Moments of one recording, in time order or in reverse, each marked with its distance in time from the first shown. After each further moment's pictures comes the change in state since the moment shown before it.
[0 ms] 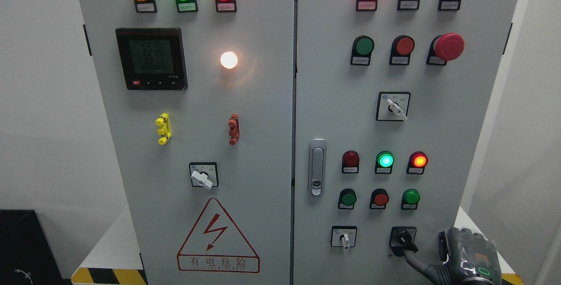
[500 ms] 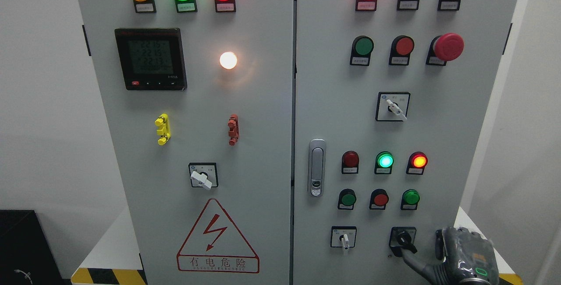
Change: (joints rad) left arm 0.000 0.000 0.000 0.000 0.000 0.000 0.000; right arm 0.012 0.000 0.023 -0.003 0.002 -0.012 -0.028
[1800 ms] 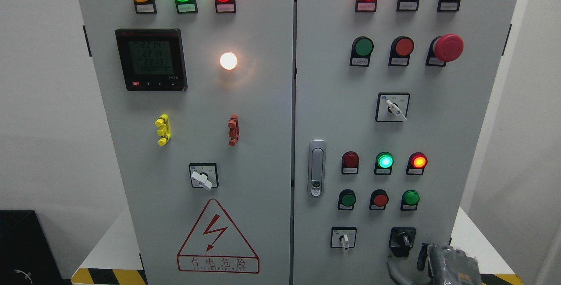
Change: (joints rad) left arm 0.000 0.000 0.000 0.000 0.000 0.000 0.000; right arm 0.132 0.044 0.052 -0.083 -0.034 0.001 -0.031
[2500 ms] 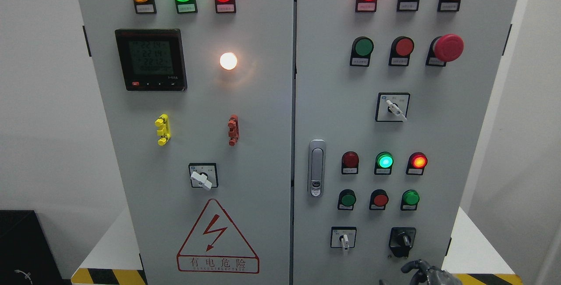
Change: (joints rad) left arm 0.000 0.000 0.000 0.000 0.000 0.000 0.000; right arm 0.188 0.056 -0.005 -0.121 -0.503 -0.184 -0.063
